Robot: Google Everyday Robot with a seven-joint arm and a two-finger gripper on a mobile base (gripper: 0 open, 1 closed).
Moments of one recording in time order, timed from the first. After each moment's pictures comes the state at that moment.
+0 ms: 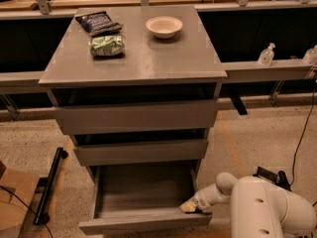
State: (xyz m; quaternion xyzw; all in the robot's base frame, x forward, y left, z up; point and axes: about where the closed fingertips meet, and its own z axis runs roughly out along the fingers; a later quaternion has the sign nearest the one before) arm 0.526 -0.139 0.160 -0.33 0.86 0.37 0.10
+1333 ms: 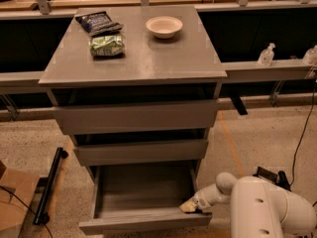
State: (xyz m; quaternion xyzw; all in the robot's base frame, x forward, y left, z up) arm 0.526 -0.139 0.160 -0.33 0.86 0.37 0.10
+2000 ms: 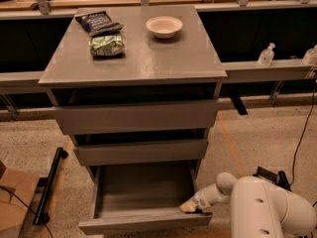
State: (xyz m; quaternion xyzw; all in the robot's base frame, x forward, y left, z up) arm 0.526 -0.139 0.160 -0.33 0.86 0.37 0.10
